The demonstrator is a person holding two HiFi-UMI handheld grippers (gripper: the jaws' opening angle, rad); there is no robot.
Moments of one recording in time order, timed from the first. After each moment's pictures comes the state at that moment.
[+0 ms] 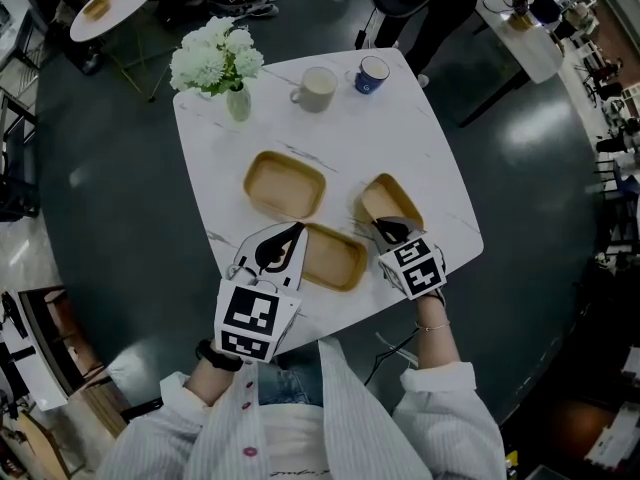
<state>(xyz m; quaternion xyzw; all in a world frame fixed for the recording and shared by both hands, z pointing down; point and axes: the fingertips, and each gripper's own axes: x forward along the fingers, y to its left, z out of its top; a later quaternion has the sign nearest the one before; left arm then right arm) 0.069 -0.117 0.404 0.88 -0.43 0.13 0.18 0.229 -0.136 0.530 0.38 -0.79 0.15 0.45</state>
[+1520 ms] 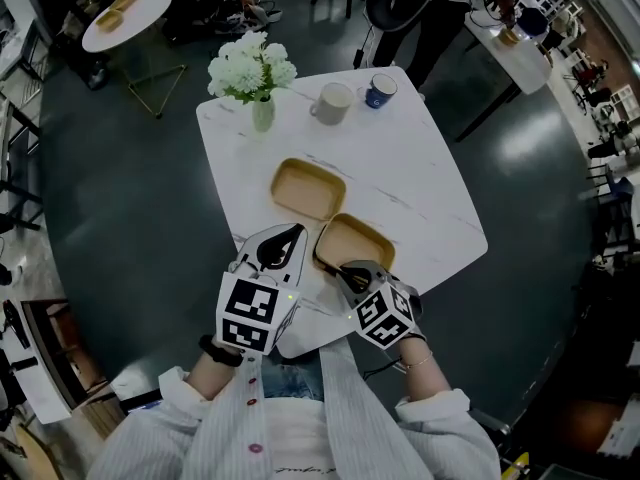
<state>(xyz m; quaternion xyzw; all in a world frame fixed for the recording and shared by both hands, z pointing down) 0.013 -0.099 0.401 0.88 -0.42 0.11 0.18 0.099 -0.031 0.528 0.27 -0.83 0.05 0.49</state>
